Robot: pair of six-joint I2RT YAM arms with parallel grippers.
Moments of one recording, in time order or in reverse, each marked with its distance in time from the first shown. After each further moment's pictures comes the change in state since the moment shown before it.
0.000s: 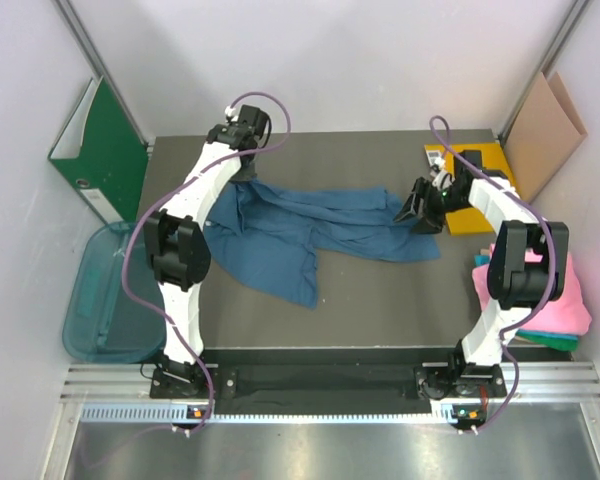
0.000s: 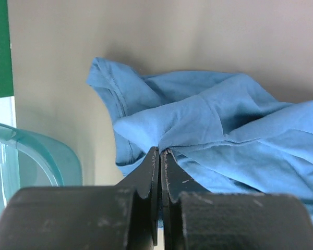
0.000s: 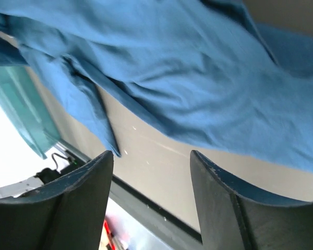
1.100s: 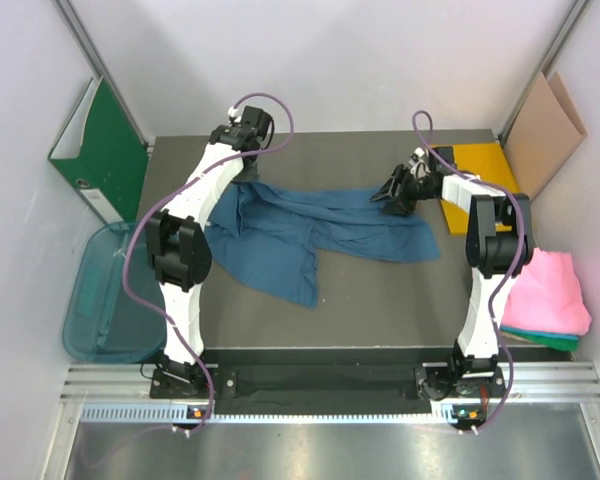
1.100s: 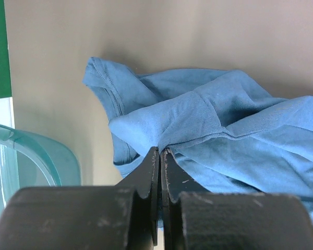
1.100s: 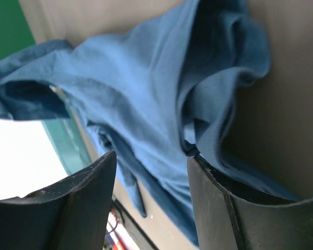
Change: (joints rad) left arm -0.015 0.001 -0.004 0.002 0.002 -0.001; right arm 0.084 0.303 0.121 0.446 -0.134 0.278
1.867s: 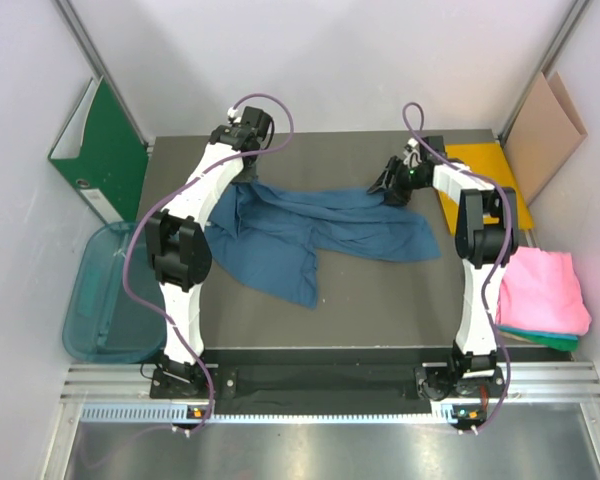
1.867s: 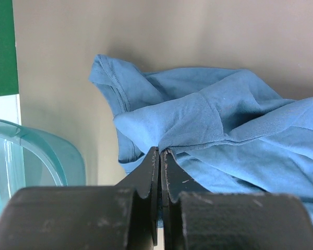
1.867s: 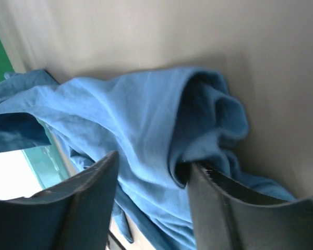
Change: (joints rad) left arm 0.000 0.000 0.000 -0.012 -0.021 0.001; right arm 0.026 0.143 0.230 -0.094 0.117 -0.043
